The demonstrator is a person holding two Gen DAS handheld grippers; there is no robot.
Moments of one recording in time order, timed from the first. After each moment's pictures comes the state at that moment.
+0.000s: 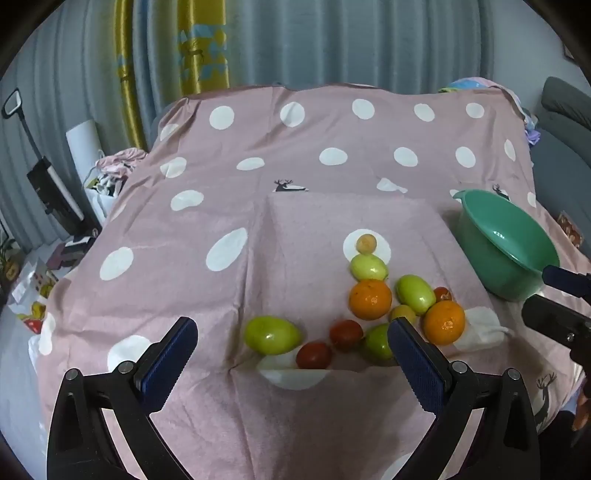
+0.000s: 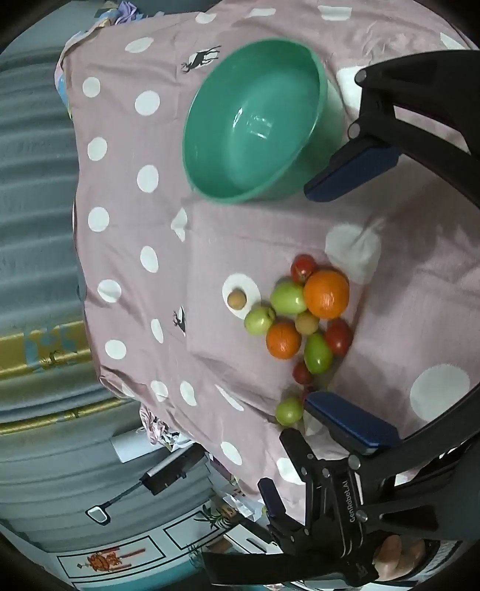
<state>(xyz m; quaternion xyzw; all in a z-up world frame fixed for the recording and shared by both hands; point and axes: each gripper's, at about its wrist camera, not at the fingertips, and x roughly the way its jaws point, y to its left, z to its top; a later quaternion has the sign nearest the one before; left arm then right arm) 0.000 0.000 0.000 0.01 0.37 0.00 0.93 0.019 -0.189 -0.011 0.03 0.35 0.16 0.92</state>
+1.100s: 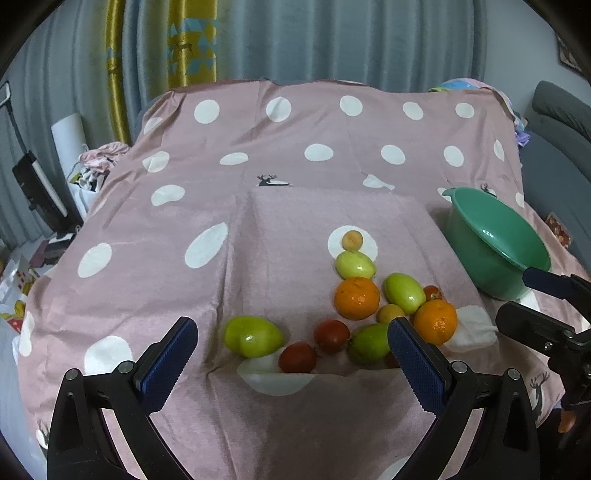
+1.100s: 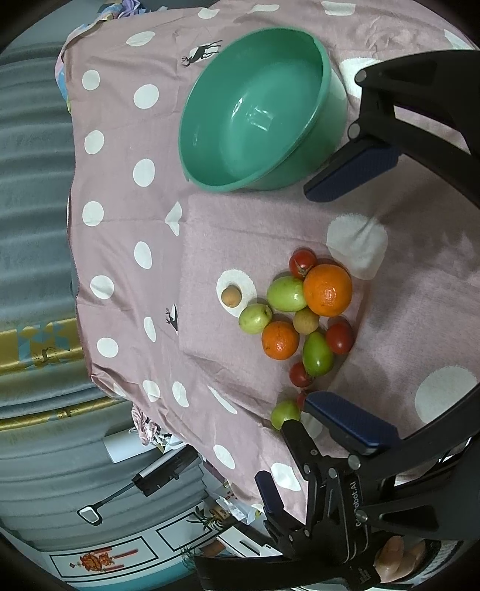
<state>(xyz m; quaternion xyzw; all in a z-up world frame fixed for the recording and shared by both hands) 0.010 -0.003 -0.010 0.00 0.37 -0.03 0.93 0.027 -0.184 -0.022 0.02 0.35 0.17 0.92</state>
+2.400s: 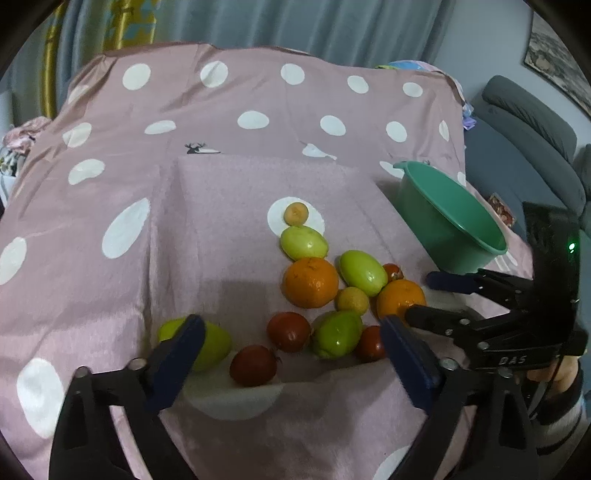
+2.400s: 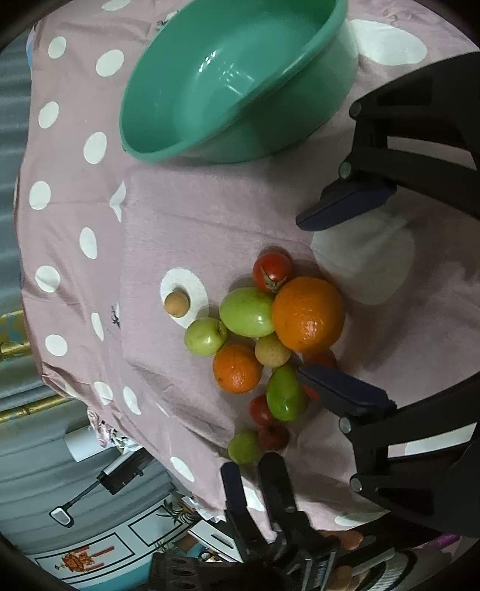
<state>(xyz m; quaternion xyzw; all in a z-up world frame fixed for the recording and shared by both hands) 0.045 0.006 -0.035 -0.05 0.42 -0.20 0.88 0.074 -0.188 -0.084 0.00 0.43 0.21 0.88</state>
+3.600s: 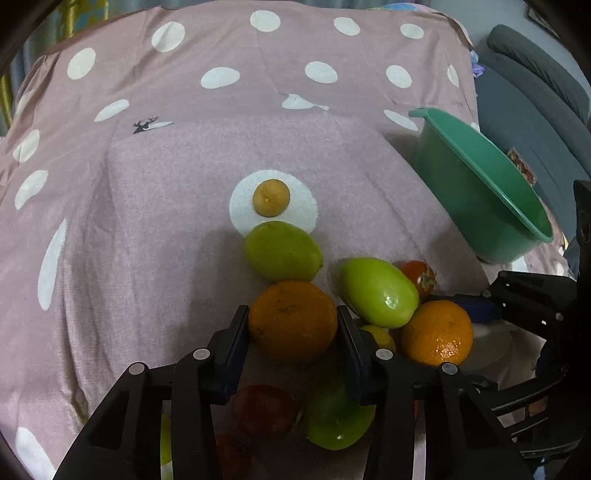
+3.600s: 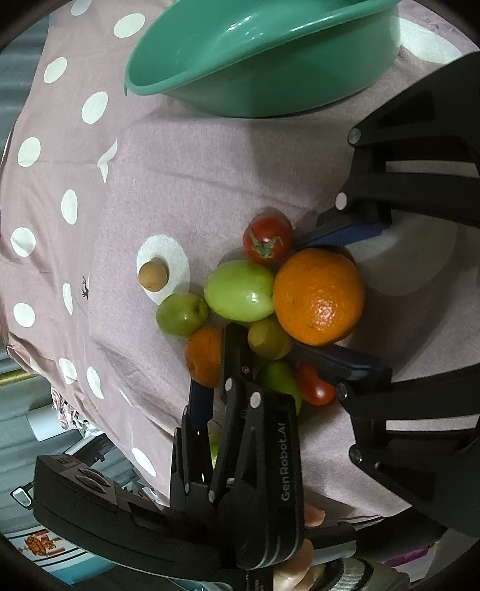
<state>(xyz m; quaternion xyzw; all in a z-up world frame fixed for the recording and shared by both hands) 0.107 -0.048 -0.070 0.02 0.49 -0.21 0.85 0.096 -0.163 -0.099 -0.05 0.46 0.24 0.85</state>
